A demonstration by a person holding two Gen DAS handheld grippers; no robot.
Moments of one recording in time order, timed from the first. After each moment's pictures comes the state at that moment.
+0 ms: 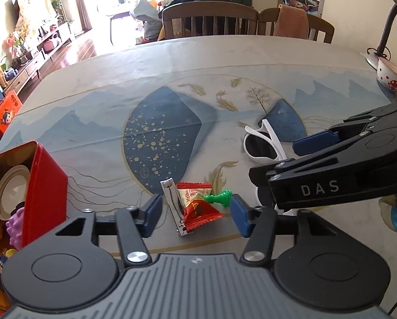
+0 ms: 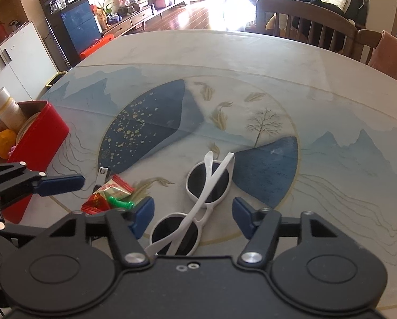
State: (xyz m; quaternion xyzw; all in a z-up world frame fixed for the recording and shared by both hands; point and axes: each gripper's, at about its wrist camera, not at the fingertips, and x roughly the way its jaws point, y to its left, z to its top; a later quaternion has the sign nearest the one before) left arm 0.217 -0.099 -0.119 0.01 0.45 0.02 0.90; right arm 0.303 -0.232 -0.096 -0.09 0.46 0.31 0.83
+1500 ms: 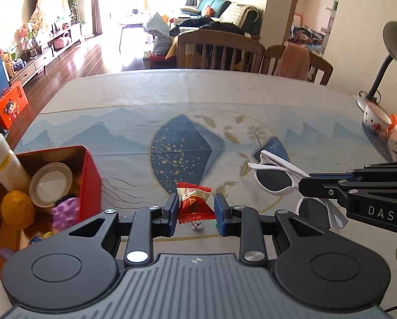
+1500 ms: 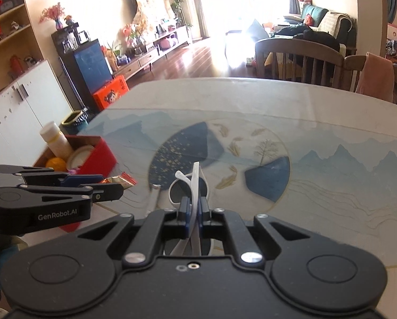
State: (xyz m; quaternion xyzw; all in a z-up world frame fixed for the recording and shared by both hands) left arm 0.164 -0.066 -0.053 -0.05 0.40 0.03 0.92; right arm 0.227 -0.261 -0.028 -0.03 0.38 0.32 0.87
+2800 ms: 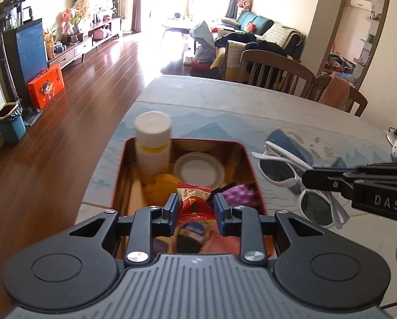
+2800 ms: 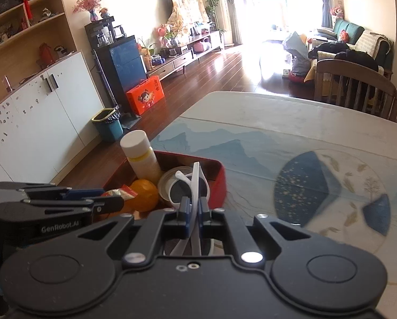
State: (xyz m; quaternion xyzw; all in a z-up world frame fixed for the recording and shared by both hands) left arm 0.075 0.120 -0.034 -0.11 0.38 0.09 0.91; right arm 0.172 -0.075 -0.008 -0.04 0.36 0.37 0.85
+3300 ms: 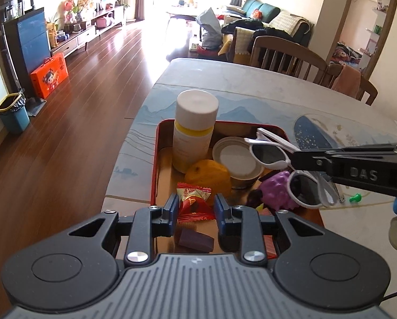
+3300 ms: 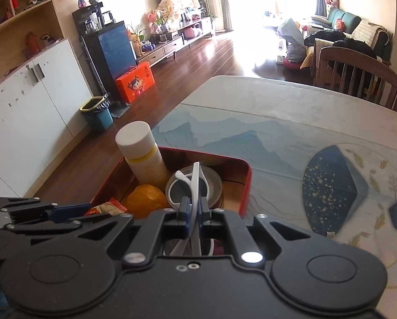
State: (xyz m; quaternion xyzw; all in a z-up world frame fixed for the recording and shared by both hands) left arm 0.081 0.164 -0.063 -0.10 0.41 0.09 0.90; right arm 0.184 -0.009 -0.033 -0.06 0.39 0.34 0.85
